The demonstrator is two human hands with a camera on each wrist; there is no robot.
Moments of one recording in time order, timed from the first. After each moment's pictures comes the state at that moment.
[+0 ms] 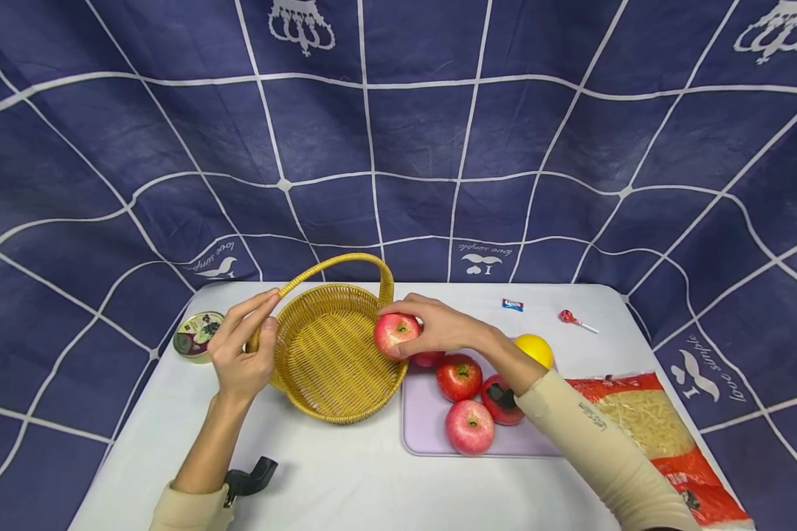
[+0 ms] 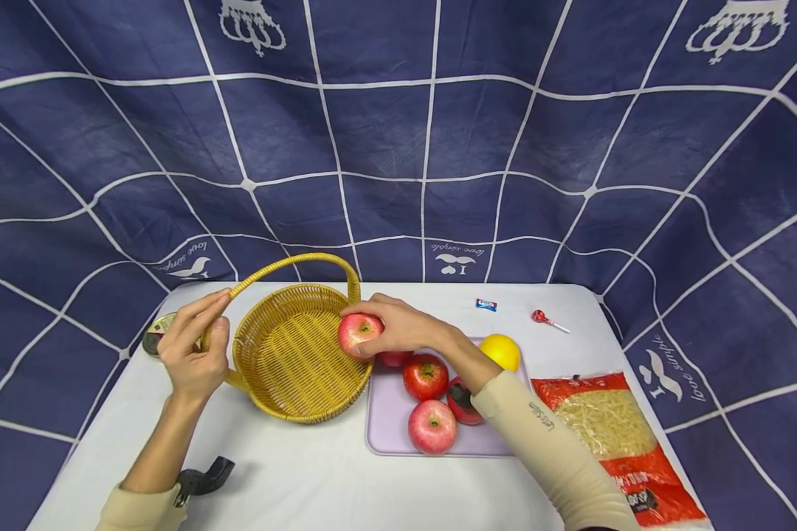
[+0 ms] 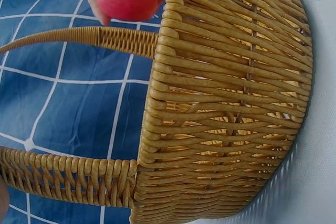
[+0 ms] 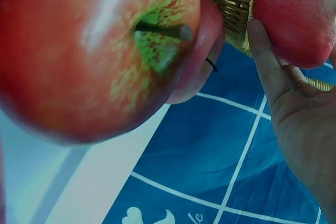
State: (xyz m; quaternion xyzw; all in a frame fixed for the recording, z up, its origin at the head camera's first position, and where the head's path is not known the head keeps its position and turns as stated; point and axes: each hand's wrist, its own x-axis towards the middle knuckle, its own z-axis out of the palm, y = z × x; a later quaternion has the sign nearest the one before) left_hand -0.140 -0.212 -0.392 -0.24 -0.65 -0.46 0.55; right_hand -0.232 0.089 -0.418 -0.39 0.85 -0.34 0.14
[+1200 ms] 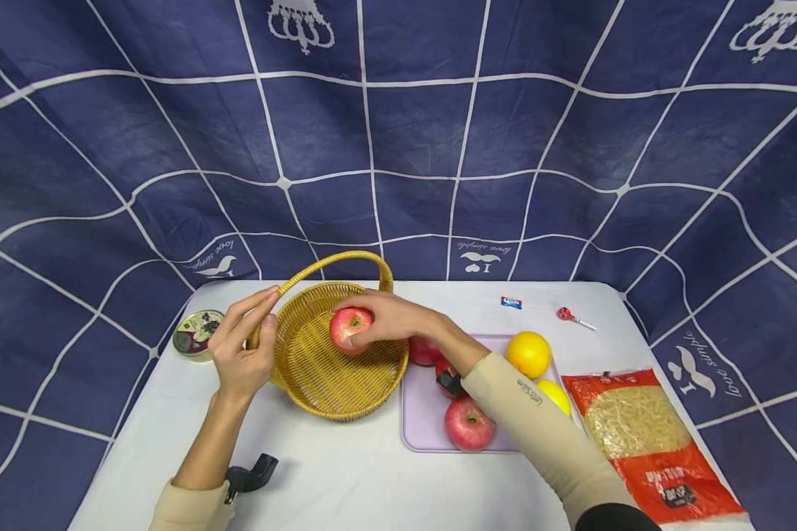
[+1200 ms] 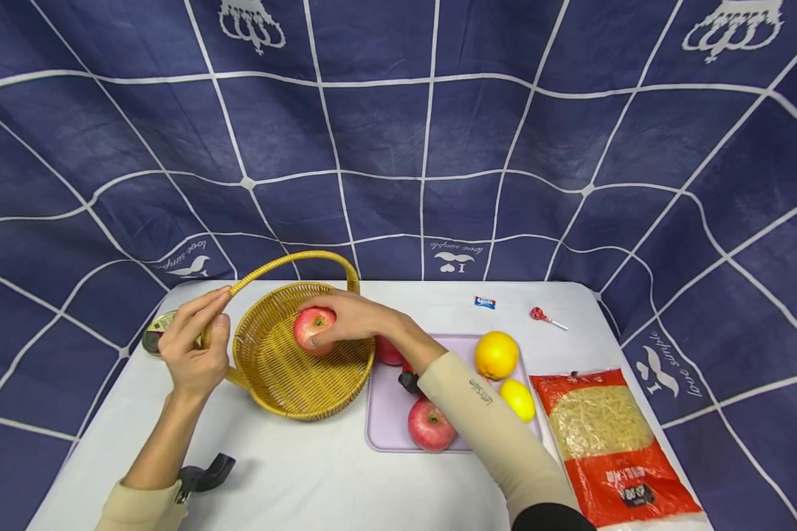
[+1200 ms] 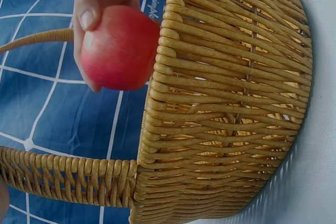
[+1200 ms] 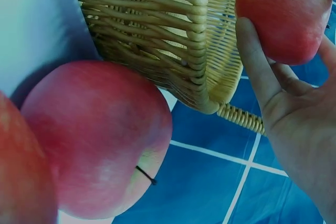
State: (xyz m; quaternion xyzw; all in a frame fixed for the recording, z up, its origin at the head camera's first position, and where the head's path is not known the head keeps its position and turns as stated) left_hand -0.141 -0.214 -0.394 -0.24 -0.65 -0.46 0.55; right_hand -0.249 0.014 -0.416 -0.43 0.83 -0.30 0.16
